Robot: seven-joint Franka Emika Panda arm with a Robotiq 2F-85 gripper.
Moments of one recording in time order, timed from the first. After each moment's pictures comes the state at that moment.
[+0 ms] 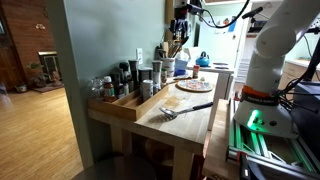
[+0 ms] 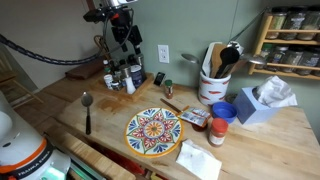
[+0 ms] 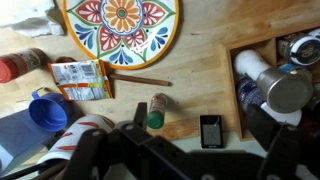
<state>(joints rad) -0.13 -0.42 -0.17 -2.31 -0.16 2.00 -0.01</state>
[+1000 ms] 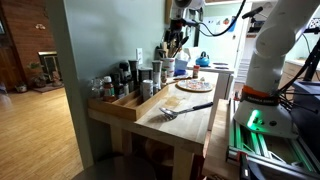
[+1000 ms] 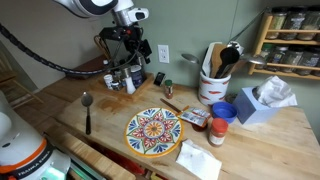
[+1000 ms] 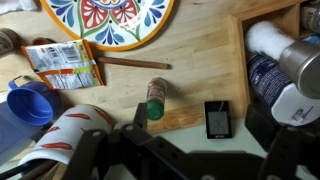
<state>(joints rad) -0.14 -0.31 -0.18 -2.38 -0.13 2.26 -0.02</state>
